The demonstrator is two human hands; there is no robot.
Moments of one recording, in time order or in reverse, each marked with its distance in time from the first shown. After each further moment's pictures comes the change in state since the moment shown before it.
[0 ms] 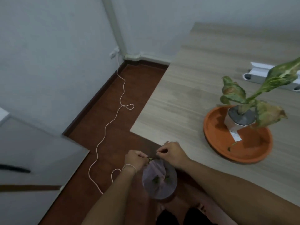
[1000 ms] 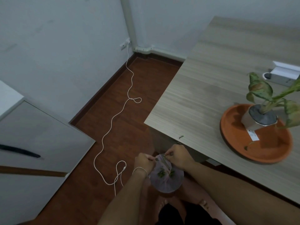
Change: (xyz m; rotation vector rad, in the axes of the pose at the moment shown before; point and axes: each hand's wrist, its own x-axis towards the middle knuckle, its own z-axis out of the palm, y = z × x) left_hand 0.000 -0.064 -0.010 0.134 -0.015 0.042; right_hand -0.001 -0.012 0.054 -0.168 -0.121 0.140
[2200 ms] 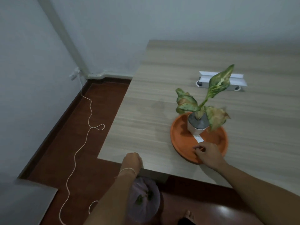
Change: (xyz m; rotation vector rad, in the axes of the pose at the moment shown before) left_hand 0.061 0.148 0.084 0.639 -0.037 0.398; right_hand -0.094 0.193 -0.173 0.143 0.594 0.296
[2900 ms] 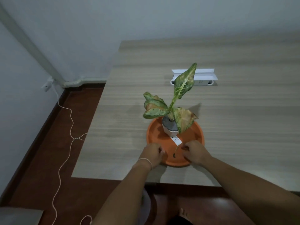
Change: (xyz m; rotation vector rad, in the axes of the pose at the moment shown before) left_hand 0.011 0.175 0.017 -0.182 -0.148 0.428; right_hand 0.023 0.047 -0.032 -0.172 -0.178 0.048
